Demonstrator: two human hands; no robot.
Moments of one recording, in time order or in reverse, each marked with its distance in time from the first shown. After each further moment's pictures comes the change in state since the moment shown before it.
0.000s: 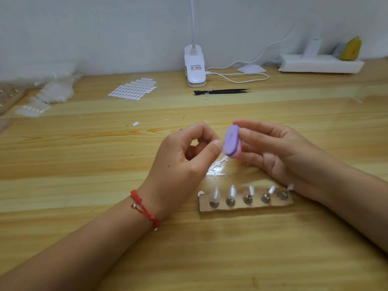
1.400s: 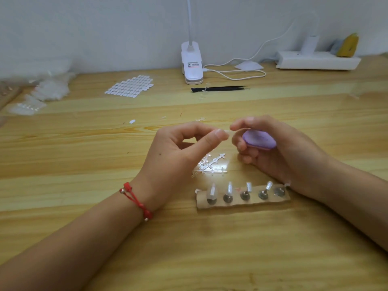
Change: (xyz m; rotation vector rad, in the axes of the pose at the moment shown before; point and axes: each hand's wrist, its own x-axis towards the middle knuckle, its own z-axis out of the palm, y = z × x) left_hand 0.003 0.004 0.000 -0.144 0.042 -0.112; right_hand 0.003 -0.001 0.006 -0.015 0.034 0.036
